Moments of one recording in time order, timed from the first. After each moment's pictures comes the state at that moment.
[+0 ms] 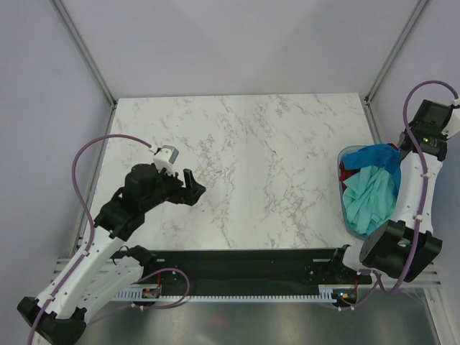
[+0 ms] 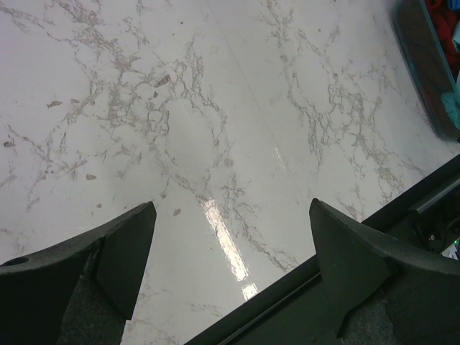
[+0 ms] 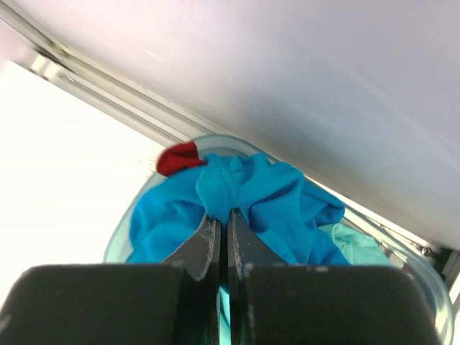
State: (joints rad) left arm -0.52 0.71 0.78 -0.53 0.11 -0.33; right arm -0.47 1.35 1.32 -0.61 0.44 0.44
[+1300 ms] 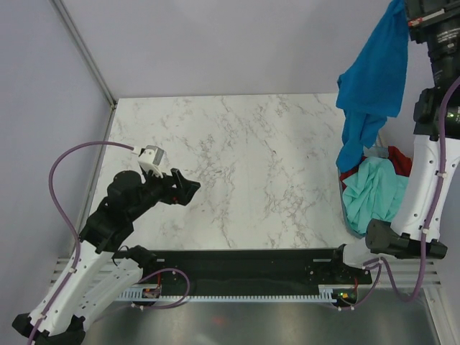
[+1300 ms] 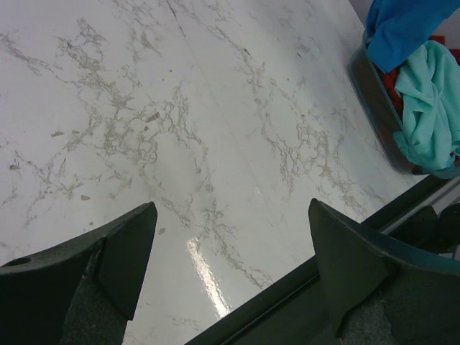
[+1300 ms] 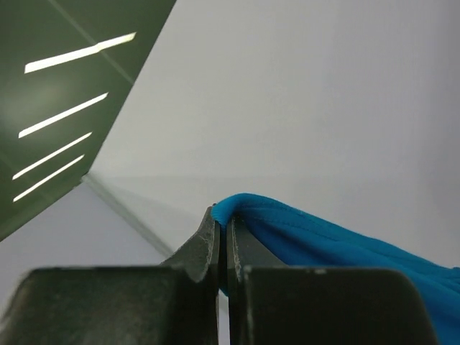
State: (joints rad) left arm -0.52 0.59 0.82 -0.54 0.08 -0.39; right arm -0.29 1.48 2.17 -0.18 -0.31 1.05
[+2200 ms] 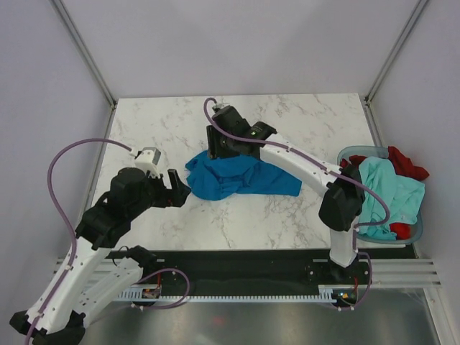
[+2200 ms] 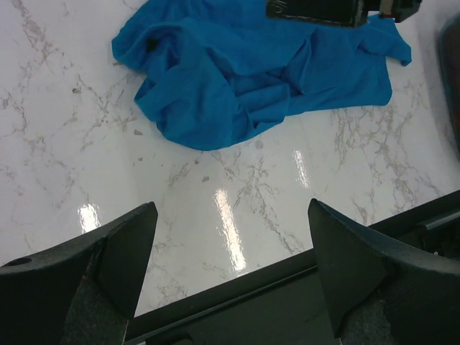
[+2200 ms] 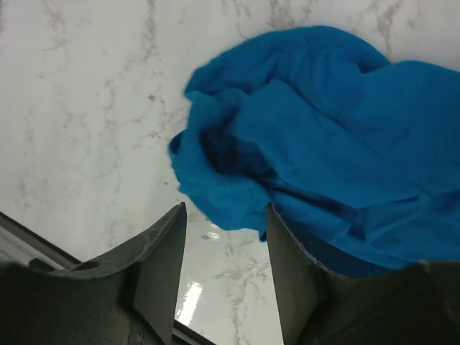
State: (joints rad) left arm -0.52 0.63 0.92 -0.80 -0.05 -0.41; right arm 0.82 1.93 1.88 -0.67 0.09 0.57
